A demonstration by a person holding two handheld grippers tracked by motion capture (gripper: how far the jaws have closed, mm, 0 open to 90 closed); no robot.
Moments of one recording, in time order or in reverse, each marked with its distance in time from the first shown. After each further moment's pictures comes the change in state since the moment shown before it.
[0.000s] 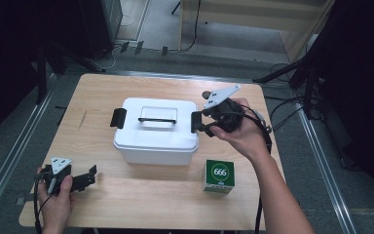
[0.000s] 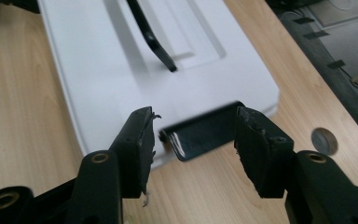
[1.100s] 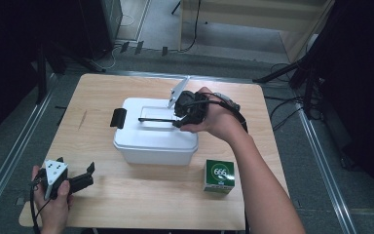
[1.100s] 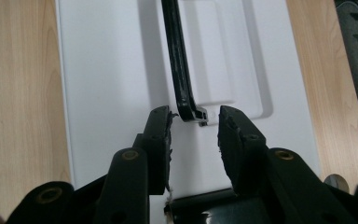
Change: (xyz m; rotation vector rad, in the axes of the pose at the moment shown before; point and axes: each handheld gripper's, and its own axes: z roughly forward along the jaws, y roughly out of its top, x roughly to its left) left arm 0.000 -0.004 -0.012 -0.201 -0.002 0.051; right arm 0.010 0.064 0.053 0.210 0.117 -0.236
